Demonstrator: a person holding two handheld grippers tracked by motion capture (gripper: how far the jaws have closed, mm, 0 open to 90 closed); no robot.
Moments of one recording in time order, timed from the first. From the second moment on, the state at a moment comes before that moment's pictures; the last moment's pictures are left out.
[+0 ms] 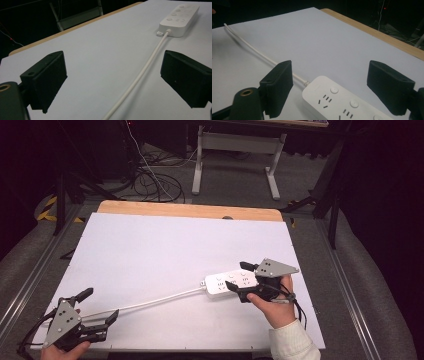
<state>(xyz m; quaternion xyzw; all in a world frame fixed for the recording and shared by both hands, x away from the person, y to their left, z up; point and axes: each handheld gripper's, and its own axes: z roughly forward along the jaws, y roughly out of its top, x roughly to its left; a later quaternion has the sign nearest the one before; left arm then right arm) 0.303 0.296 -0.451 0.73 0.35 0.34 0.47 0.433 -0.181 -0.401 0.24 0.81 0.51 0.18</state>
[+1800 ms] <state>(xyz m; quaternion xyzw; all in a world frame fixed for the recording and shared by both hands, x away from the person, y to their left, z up) 0.302 0.295 -0.451 0.73 0.35 0.34 0.47 0.487 -0.140 -0.429 0.24 0.87 0.40 0.16</state>
